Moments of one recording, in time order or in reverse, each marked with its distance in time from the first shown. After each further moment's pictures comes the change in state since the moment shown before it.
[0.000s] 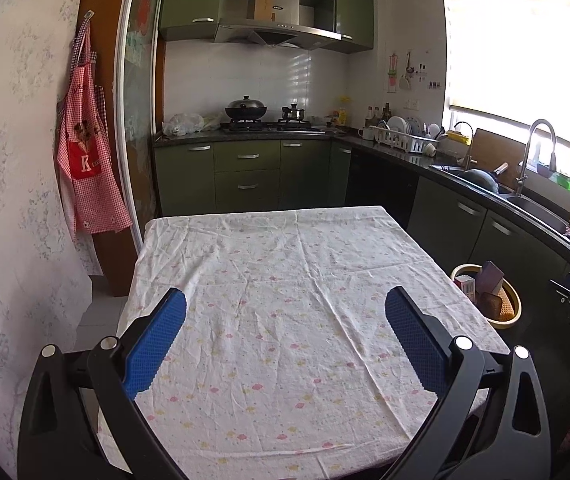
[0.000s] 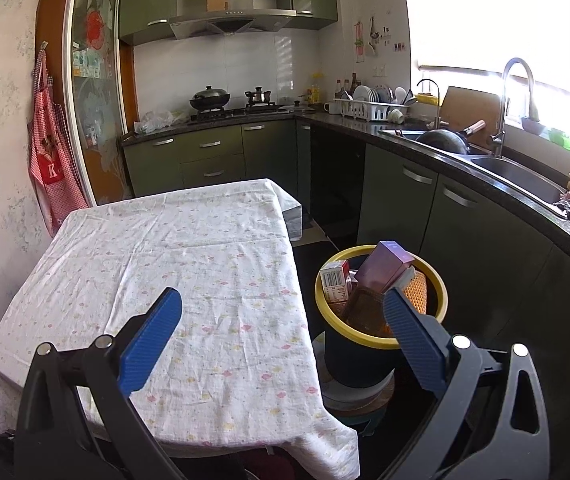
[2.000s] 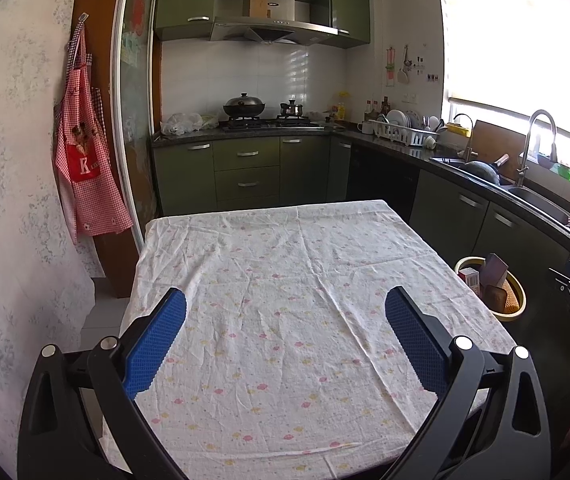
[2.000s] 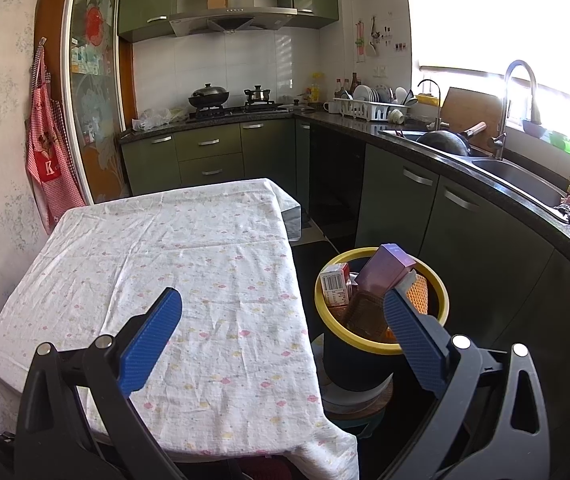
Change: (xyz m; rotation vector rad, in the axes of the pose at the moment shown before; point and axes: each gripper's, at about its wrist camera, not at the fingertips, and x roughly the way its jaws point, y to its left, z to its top) left arm 0.007 0.004 0.002 0.019 0.016 0.005; right arm 0.010 0.004 0.006 -0.012 0.009 -0.006
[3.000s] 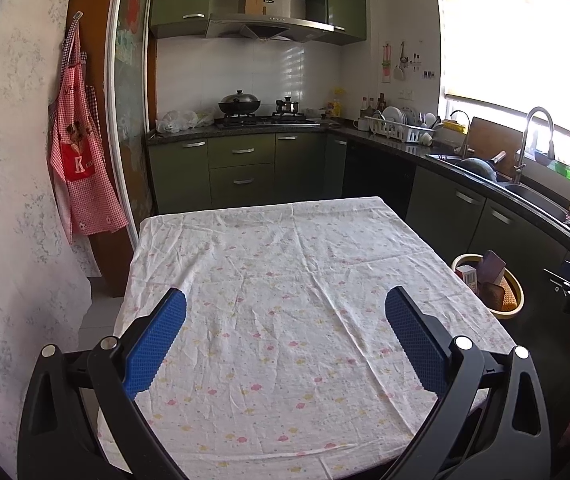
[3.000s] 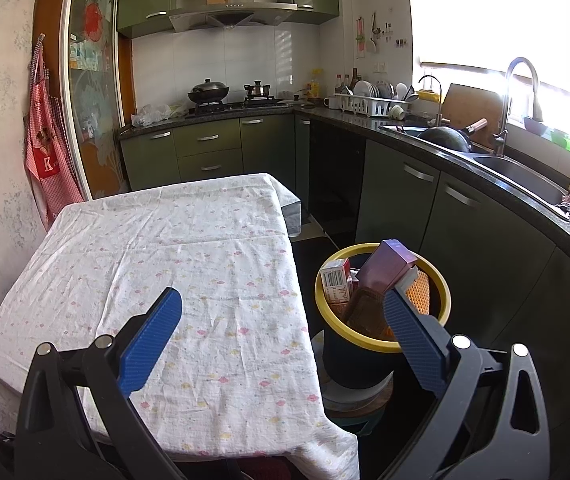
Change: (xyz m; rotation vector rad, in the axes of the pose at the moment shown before) left arm 0.009 0.000 0.000 0.009 0.014 -0.018; right arm 0.007 -0.001 -0.005 -0.001 0.008 -0.002
